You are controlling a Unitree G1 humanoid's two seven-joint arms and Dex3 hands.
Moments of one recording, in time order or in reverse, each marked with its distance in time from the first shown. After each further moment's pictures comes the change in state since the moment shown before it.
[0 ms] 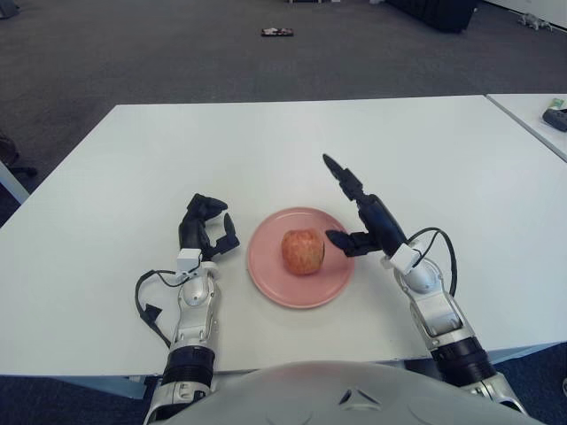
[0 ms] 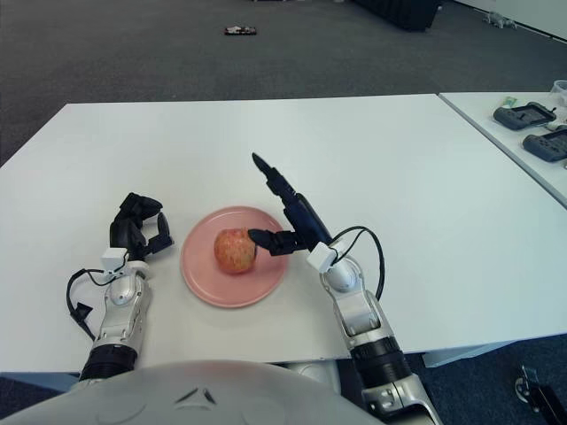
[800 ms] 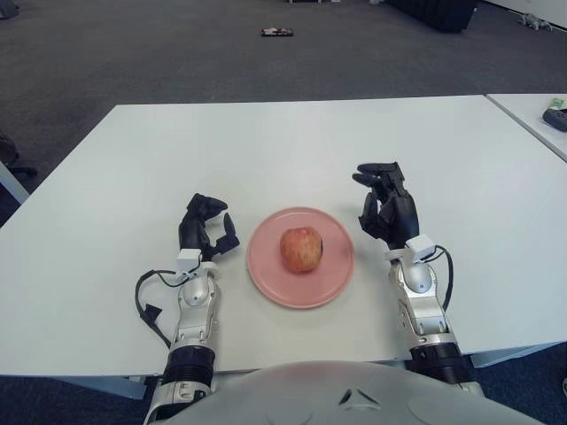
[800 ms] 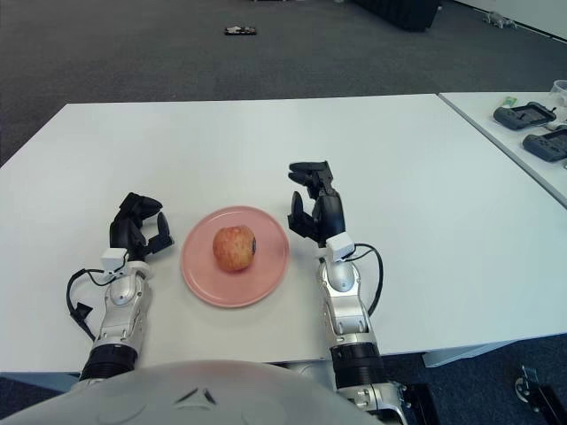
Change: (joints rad) left arm -0.002 -0.002 0.000 0.003 -0.001 -0.007 0.002; right arm 0.044 0.171 -0.163 0.054 0.053 0.193 -0.227
